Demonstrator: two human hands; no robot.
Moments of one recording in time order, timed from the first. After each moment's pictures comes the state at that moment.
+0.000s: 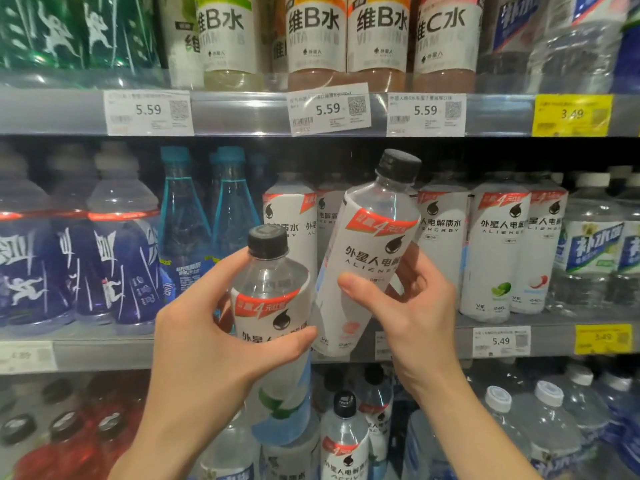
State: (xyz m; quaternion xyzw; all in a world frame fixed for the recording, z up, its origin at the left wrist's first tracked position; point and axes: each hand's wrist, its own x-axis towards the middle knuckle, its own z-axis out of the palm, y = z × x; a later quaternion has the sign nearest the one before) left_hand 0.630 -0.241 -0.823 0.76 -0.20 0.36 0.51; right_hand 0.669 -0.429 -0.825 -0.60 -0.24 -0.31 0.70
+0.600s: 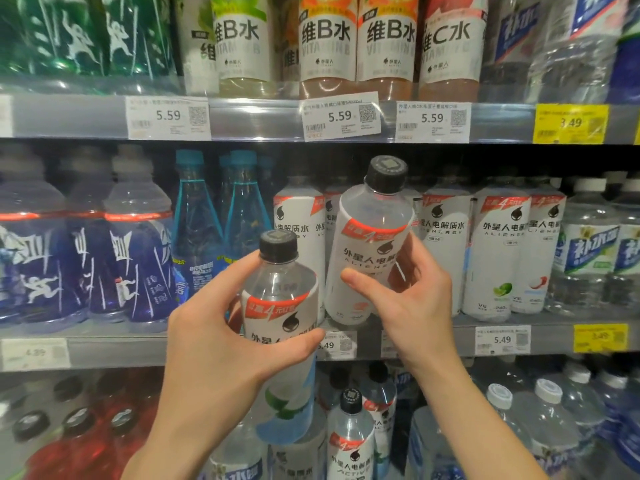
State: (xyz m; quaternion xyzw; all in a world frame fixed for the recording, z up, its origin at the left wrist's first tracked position) left_hand 0.624 -0.235 -0.822 0.75 -0.21 0.35 0.52; right_hand 0.680 -0.424 -0.820 -0.64 -0.23 -0.34 0.65
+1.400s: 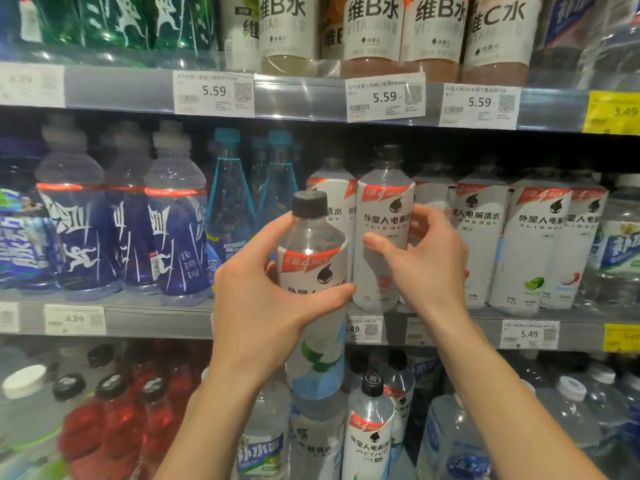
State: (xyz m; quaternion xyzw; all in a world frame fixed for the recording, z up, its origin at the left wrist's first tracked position) left_hand 0.642 -0.231 -0.819 0.74 -0.19 0.37 0.53; right_hand 0.710 -0.409 -0.805 -0.77 -0.06 -0.40 0.50
